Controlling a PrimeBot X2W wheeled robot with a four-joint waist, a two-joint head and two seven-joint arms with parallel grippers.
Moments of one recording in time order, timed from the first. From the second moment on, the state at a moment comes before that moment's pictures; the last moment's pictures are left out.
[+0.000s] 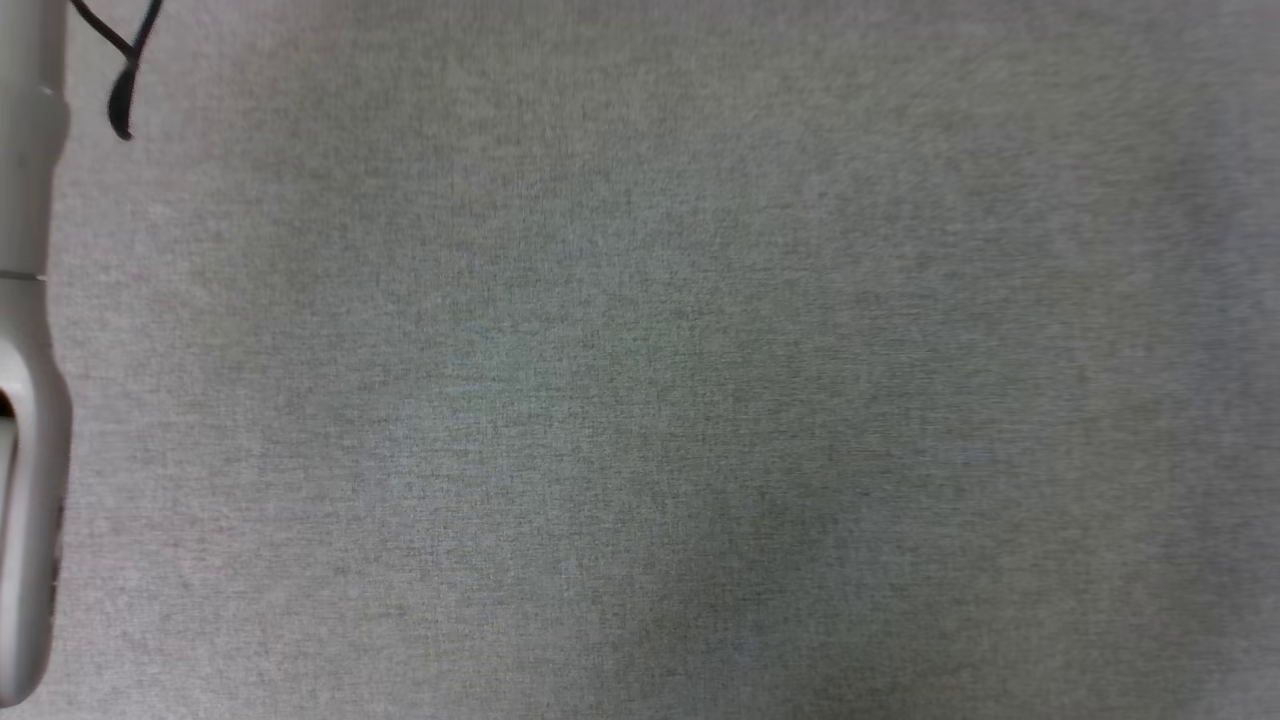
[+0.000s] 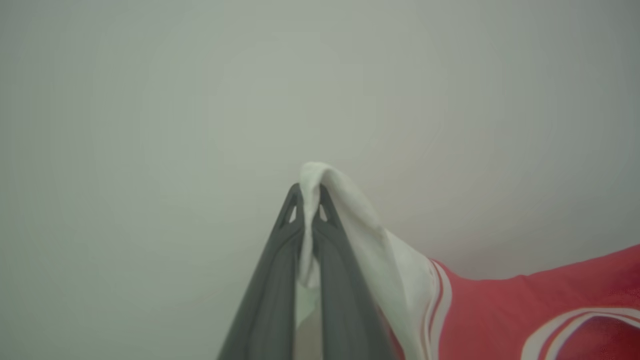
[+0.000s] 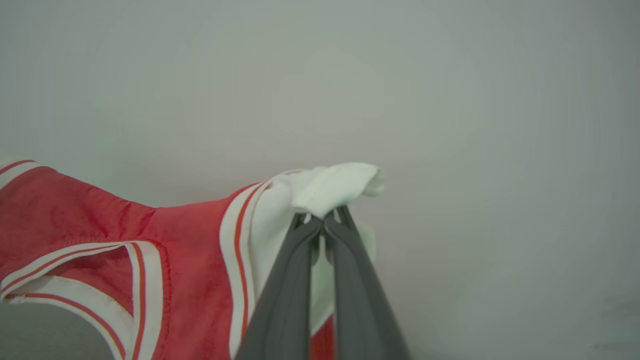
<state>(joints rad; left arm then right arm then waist) -1.61 0.33 -0.40 0.85 -0.56 0.04 -0.22 -1.60 -0.30 0.26 0.74 0.43 0.13 0.16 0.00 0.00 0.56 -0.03</state>
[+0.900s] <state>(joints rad) -0.71 0.24 -0.17 0.56 -0.51 0.00 -0.26 -0.95 -0.31 0.52 0.88 0.72 0.13 -0.12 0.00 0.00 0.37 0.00</state>
